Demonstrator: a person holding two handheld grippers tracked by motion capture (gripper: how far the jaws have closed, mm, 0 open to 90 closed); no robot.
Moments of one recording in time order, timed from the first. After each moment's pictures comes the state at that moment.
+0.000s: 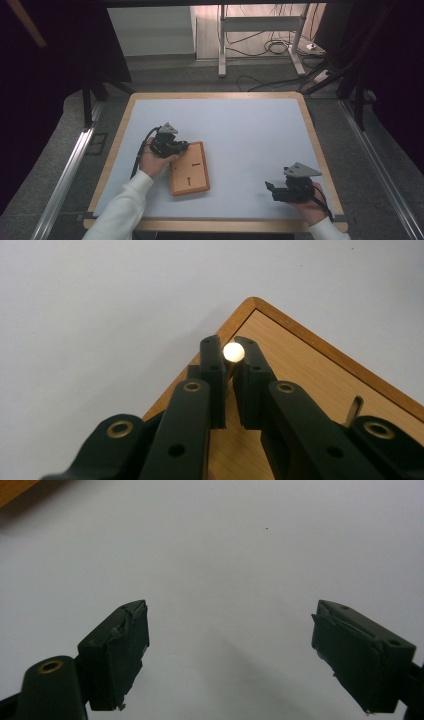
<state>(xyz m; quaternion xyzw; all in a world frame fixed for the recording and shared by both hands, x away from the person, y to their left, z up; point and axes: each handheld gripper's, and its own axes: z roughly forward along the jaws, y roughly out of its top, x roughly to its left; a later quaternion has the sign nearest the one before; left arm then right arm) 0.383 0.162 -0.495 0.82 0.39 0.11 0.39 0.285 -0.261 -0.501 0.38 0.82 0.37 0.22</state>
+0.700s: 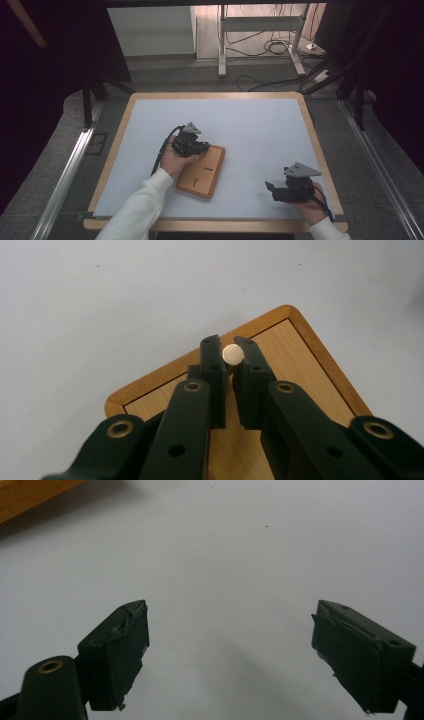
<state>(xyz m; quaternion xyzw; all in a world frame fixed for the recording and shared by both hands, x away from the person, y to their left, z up) 0.392 0.099 -0.491 0.84 0.35 0.08 0.40 0.286 -0.262 -0.503 0.38 0.82 0.36 0.22</state>
